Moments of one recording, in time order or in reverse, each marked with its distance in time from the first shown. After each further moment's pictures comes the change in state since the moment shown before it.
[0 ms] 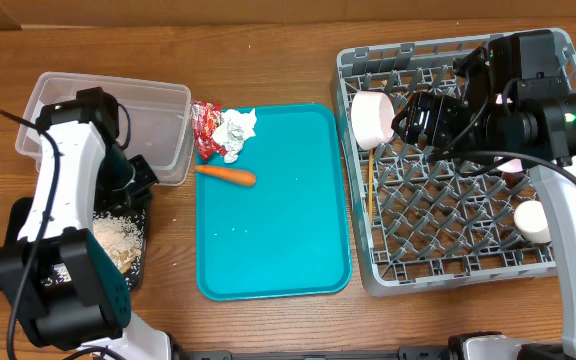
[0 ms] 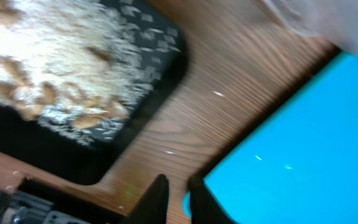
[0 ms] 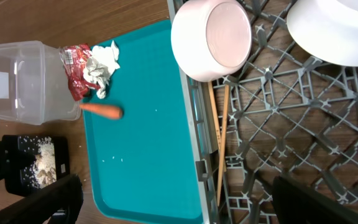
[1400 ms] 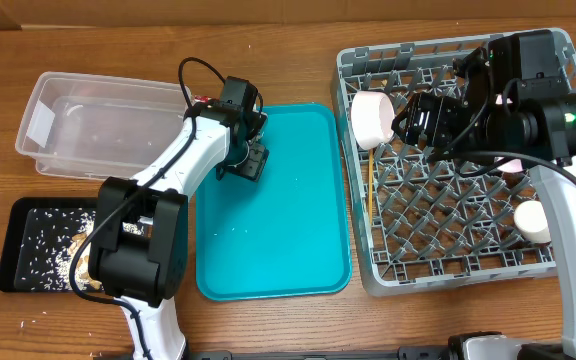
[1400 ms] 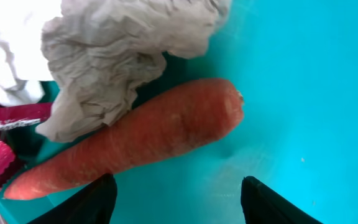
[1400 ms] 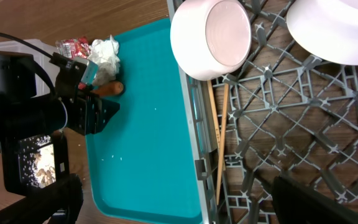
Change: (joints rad) left arm -0.486 0.217 -0.017 0.578 -0.023 0.492; right arm 0.000 0.000 0.000 -0.005 0.000 -0.003
